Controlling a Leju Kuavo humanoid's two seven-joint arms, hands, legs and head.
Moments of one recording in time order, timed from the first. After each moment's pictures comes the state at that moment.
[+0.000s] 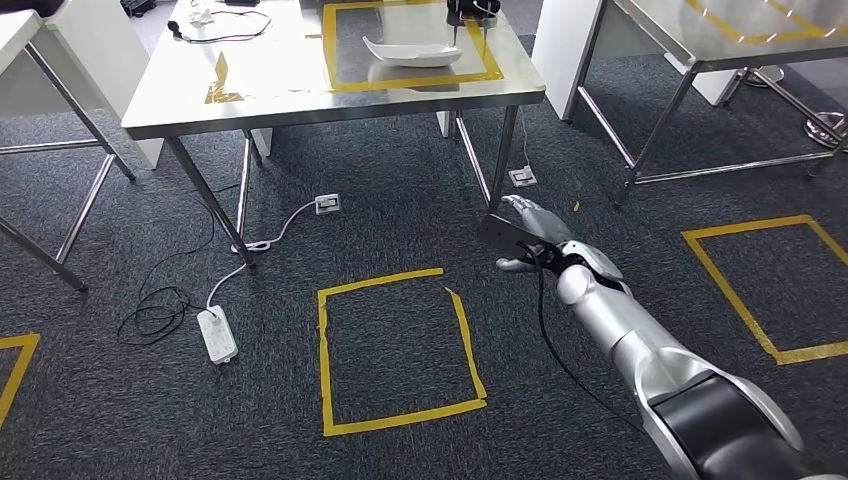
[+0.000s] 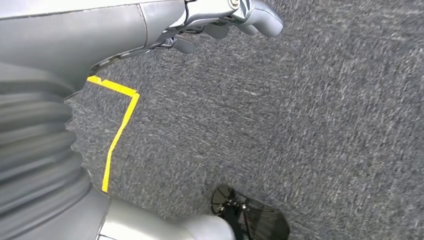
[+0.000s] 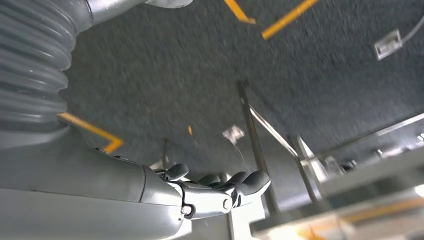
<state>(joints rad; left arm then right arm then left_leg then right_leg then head) -0.08 -0.18 0.77 -0.22 -0.54 0.44 -0.31 -0.64 -0.27 0.35 -0.62 0.69 -0.11 -0.36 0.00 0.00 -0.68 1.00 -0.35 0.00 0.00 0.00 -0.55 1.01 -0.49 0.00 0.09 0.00</state>
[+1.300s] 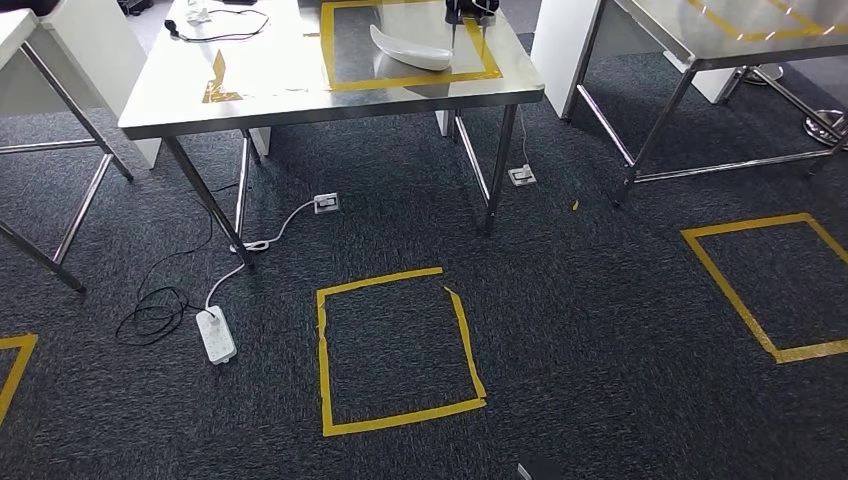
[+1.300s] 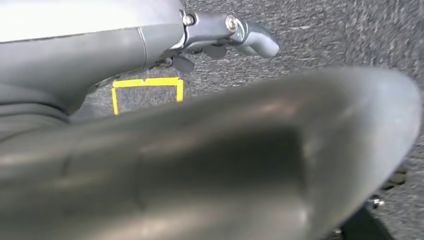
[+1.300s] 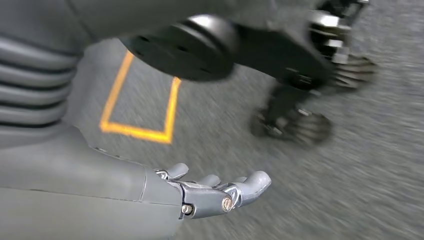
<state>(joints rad) 0.13 -0.03 0.10 -0.37 -0.04 0.04 -0.02 0.10 -0.04 0.08 -0.45 0.05 -0.01 -0.02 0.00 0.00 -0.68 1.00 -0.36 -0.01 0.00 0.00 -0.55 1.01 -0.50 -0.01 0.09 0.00</state>
